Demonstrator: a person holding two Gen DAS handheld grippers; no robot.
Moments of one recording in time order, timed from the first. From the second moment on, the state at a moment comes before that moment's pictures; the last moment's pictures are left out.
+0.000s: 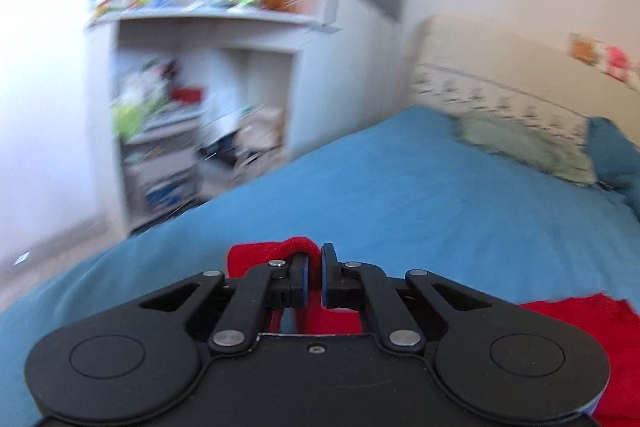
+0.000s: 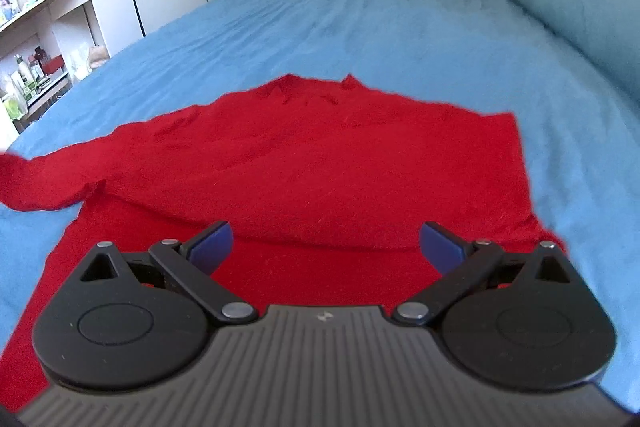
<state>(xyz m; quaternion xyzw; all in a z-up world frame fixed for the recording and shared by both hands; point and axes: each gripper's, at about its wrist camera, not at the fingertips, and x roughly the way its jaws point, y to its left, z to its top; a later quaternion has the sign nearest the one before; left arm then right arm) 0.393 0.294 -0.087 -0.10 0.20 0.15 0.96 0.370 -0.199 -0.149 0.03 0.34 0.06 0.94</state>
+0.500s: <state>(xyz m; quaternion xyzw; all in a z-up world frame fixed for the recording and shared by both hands) 0.457 -0.005 -0.145 -0.05 0.31 -0.14 0.94 0.358 -0.273 -0.141 0.10 0.32 0.02 0.94</state>
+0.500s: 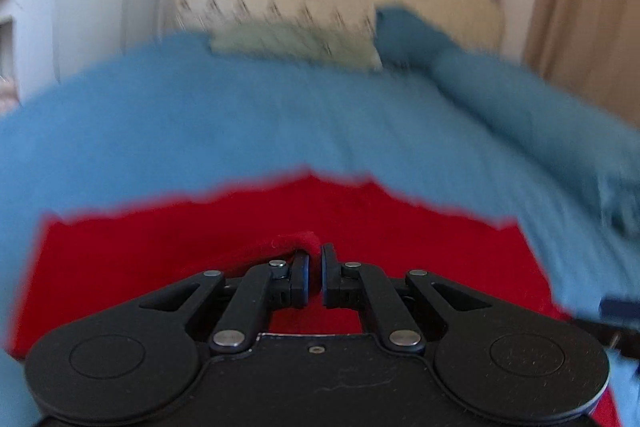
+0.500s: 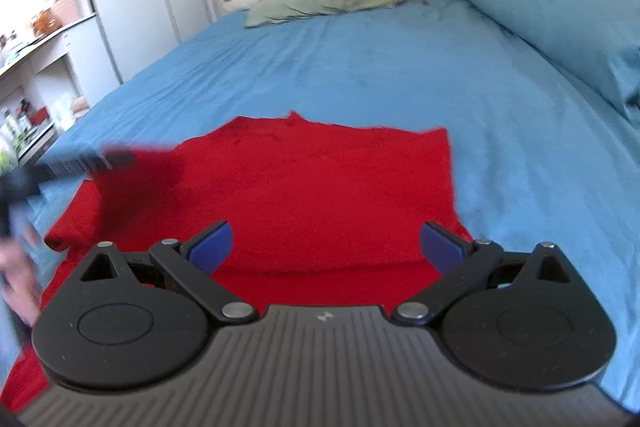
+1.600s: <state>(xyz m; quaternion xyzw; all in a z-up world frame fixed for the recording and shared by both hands) 0.411 0.143 -0.175 0.01 0.33 -0.03 0.94 0.452 -0.048 -0.172 -0.27 0.39 0.20 0.86</state>
